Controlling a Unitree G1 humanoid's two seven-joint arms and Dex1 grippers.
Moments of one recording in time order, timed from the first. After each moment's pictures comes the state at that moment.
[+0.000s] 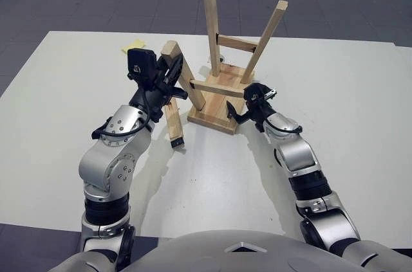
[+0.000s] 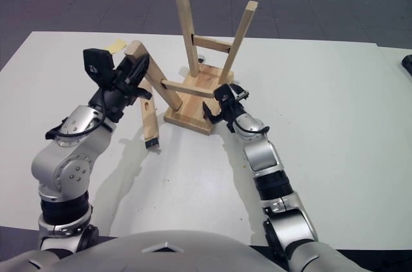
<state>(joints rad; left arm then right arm) -0.18 0.23 -0.02 -0.60 -0.50 0.71 0.03 -0.30 -0.19 0.23 0.03 -0.13 0.48 0.24</state>
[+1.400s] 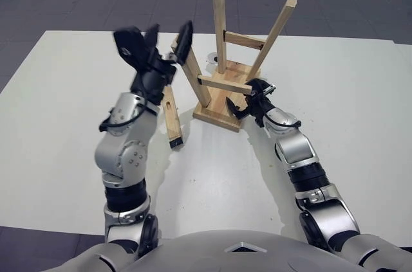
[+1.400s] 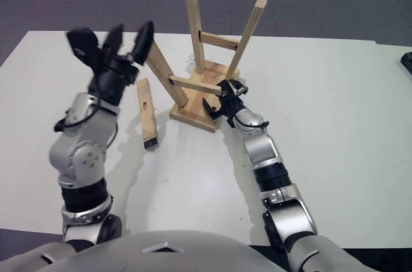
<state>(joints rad) -0.36 0.11 0.19 -0.52 -0.55 0.54 -0.03 -0.34 -0.20 0.20 0.13 -0.13 0.40 0.26</state>
